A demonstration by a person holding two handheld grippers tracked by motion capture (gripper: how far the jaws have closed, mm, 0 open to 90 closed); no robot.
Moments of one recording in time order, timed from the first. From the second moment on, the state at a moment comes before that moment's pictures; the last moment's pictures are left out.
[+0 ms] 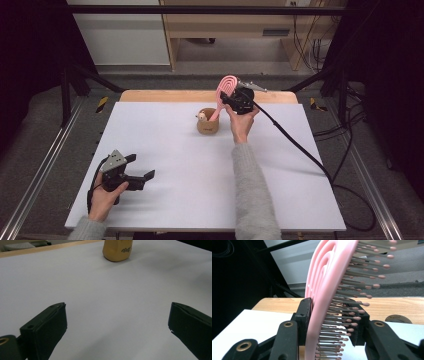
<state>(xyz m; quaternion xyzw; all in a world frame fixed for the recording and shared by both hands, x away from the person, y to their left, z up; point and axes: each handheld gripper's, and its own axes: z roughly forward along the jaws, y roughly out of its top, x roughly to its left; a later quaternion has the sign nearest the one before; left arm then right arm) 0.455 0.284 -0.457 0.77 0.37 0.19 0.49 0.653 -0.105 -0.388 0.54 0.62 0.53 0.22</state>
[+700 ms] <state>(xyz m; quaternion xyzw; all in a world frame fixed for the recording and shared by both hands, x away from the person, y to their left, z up) 0.455 0.282 -0.456 0.77 0.37 0.19 0.49 0.642 -0.110 -0.384 0.49 0.67 0.50 0.24</state>
